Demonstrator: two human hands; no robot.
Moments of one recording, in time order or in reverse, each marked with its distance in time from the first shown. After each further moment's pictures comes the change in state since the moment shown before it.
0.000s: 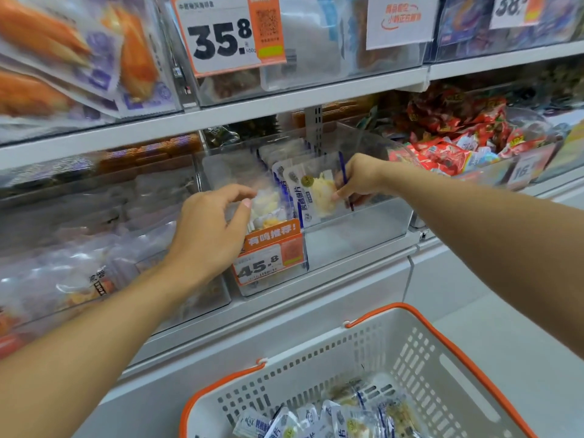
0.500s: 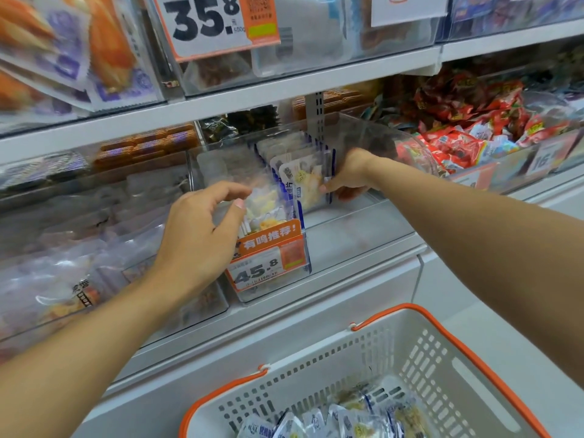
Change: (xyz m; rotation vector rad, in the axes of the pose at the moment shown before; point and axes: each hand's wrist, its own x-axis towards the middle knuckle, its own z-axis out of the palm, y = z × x) left_hand 0.001 -0.007 0.005 -0.071 0.012 -0.047; right_hand 0.038 -0.005 0.017 0.079 0.022 0.119
